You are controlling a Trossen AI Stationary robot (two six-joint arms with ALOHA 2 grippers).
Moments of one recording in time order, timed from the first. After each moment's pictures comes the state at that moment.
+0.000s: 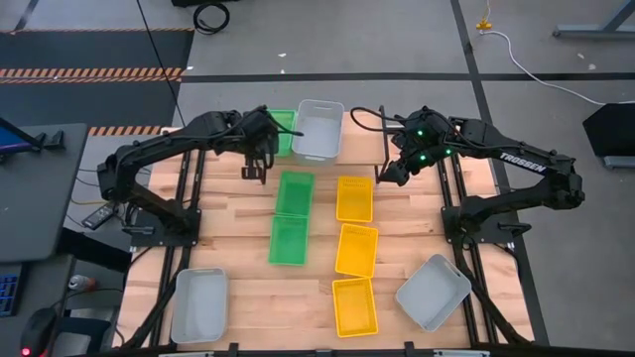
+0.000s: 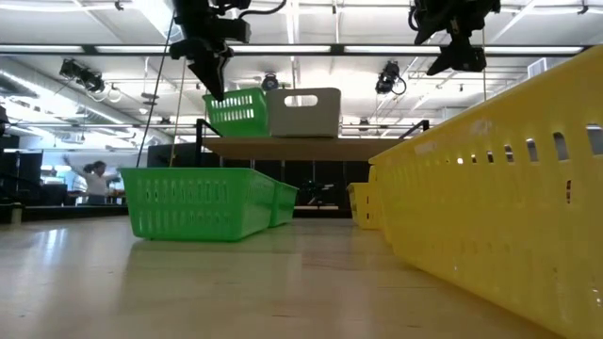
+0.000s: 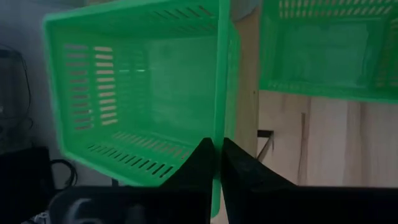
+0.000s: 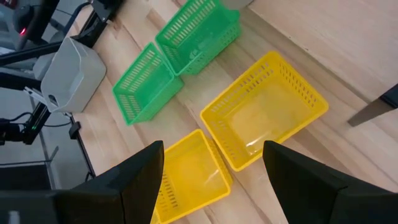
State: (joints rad) left arm 0.41 1.46 1.45 -1.09 -0.28 0.55; right arm -0.39 1.10 1.19 -0.96 -0.31 0.55
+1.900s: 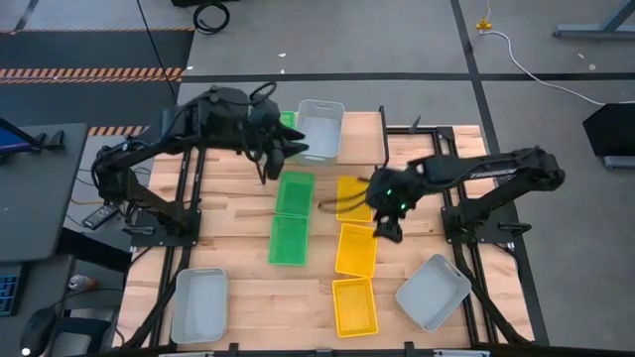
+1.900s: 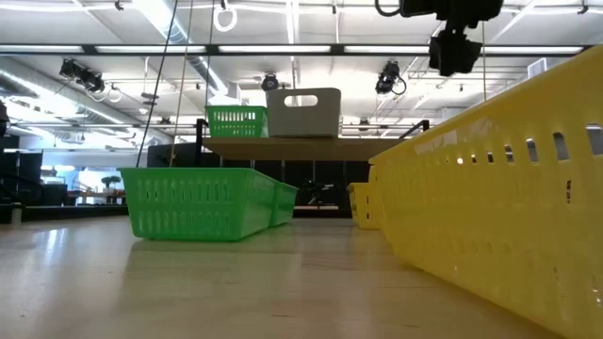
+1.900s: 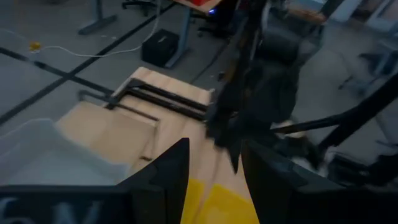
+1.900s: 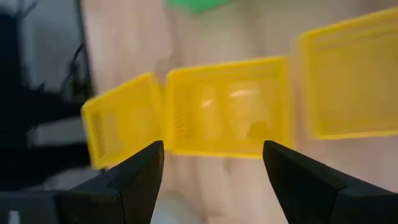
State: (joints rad) left arm 0.12 1.47 1.92 -0.79 -0.04 -0.28; right arm 0.07 1.34 1.19 -0.93 -0.32 0.42
